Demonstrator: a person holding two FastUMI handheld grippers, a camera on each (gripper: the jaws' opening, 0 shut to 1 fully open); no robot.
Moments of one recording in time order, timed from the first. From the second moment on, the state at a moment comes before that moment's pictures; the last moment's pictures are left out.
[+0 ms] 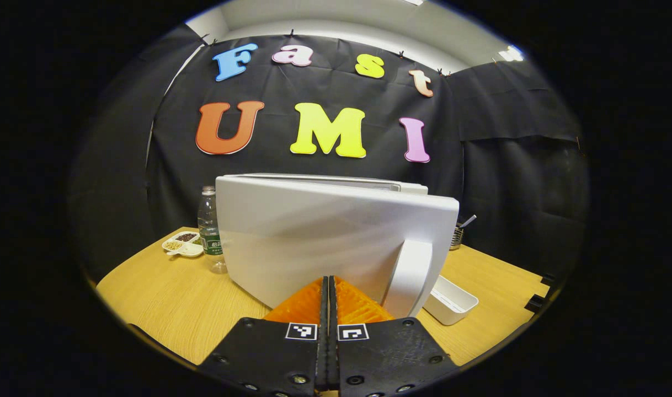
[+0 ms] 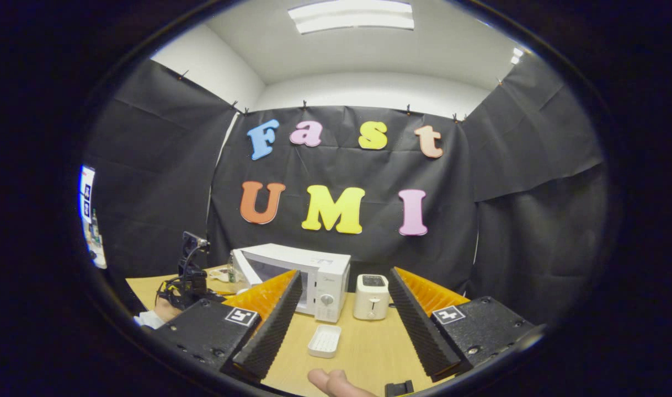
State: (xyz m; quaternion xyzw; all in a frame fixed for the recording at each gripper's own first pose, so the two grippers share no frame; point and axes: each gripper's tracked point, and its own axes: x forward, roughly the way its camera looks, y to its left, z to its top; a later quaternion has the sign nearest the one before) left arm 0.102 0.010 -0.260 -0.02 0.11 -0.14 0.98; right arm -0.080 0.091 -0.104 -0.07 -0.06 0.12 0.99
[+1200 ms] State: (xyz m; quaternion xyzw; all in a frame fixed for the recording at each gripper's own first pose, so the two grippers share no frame) left arm 0.216 -0.061 -0.276 -0.04 0.13 -0.13 0.98; right arm 0.022 0.031 -0.073 -0.01 -0.06 0.10 0.99
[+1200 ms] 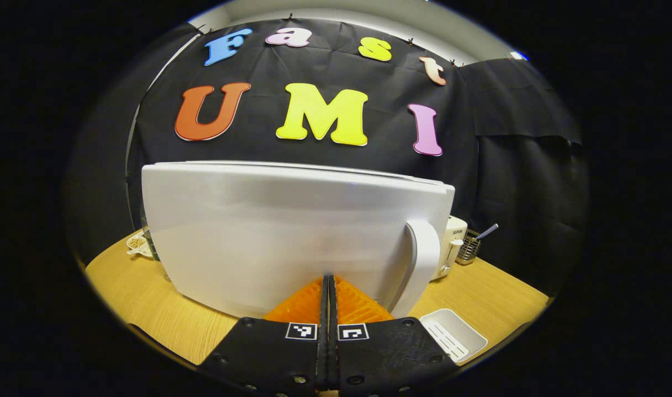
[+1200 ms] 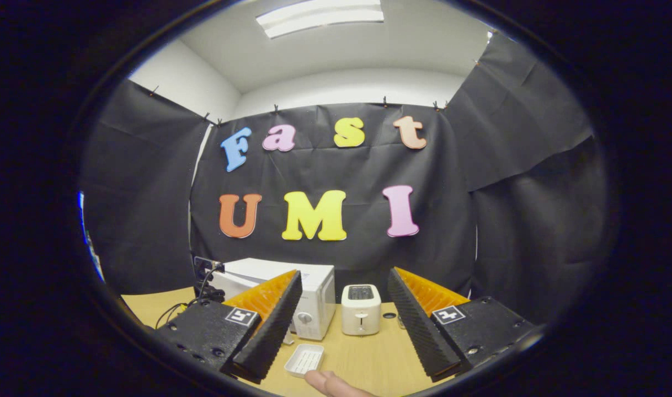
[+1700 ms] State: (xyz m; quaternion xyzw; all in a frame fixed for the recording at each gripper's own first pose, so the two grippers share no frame) left arm 0.248 -0.068 -0.285 -0.04 0.13 -0.11 0.98; right arm 0.046 0.013 -0.088 0.02 -0.05 0.10 0.99
